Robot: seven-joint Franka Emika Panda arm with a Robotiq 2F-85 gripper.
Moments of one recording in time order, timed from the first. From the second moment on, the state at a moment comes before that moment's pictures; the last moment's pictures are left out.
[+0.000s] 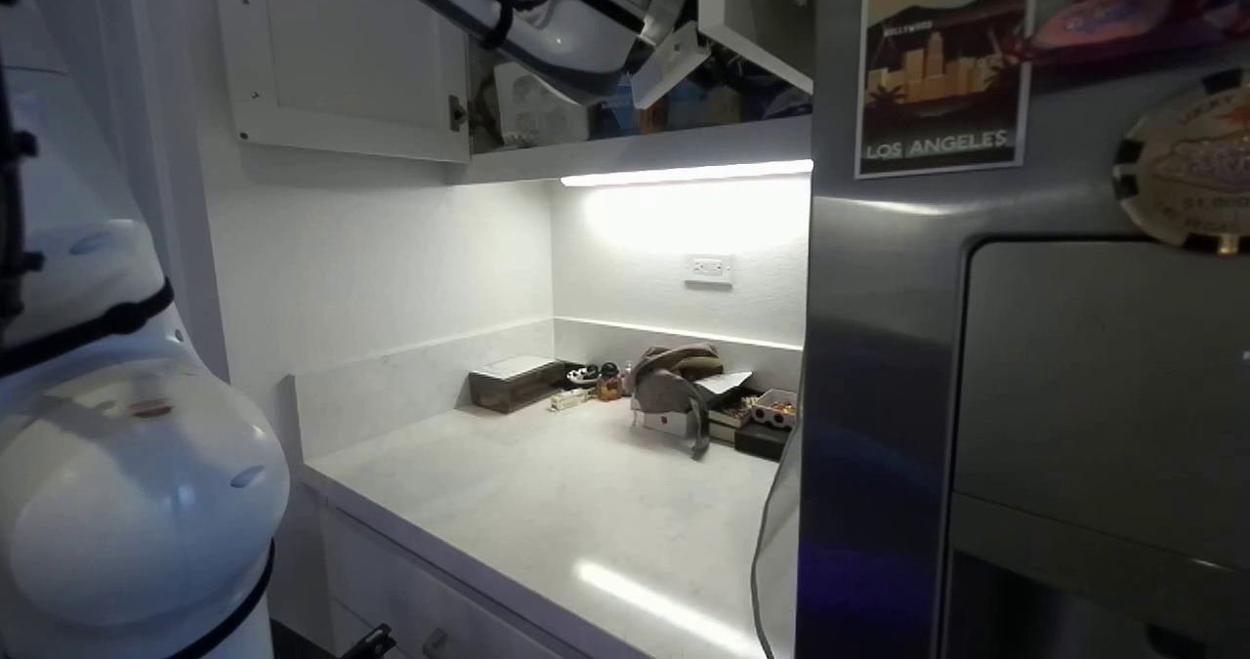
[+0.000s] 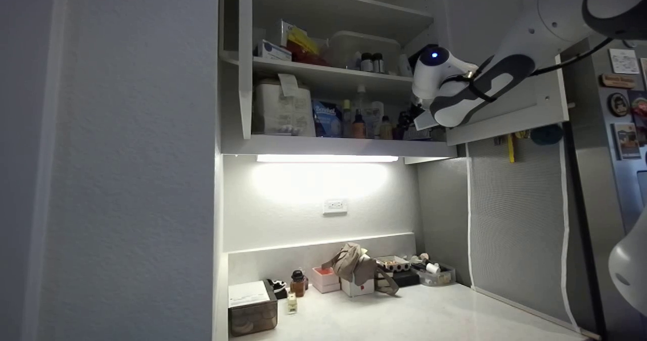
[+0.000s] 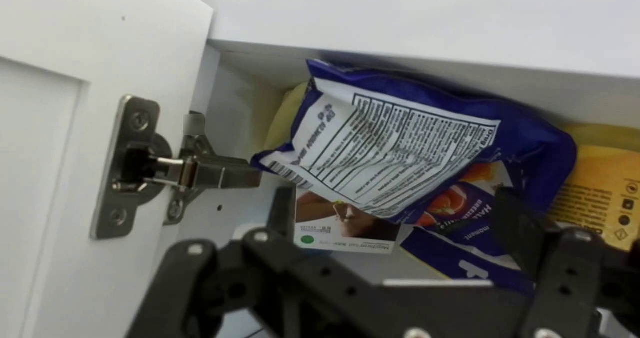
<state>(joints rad) -0.22 -0.27 -0.10 -1.93 -1.04 2.71 0.82</state>
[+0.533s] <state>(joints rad) -0.18 -0.27 -0.09 -1.93 -0.96 2.71 0.81</state>
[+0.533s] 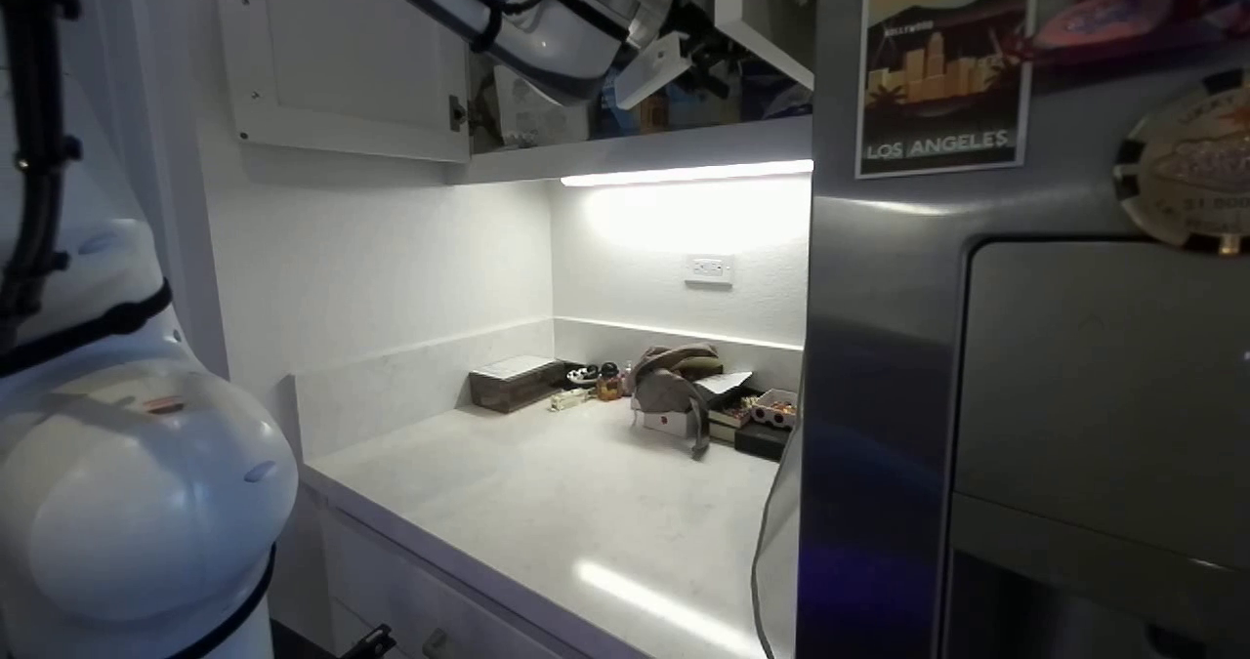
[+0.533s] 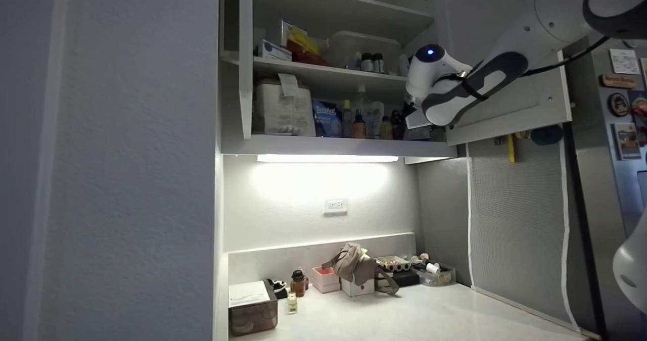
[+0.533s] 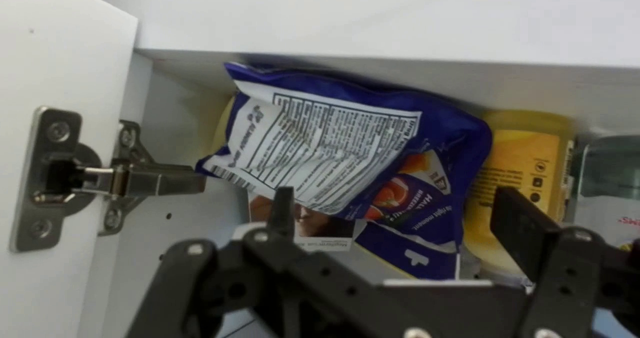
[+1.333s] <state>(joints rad) -0.17 -0.22 -0.07 -1.88 -1.00 2.72 0.81</state>
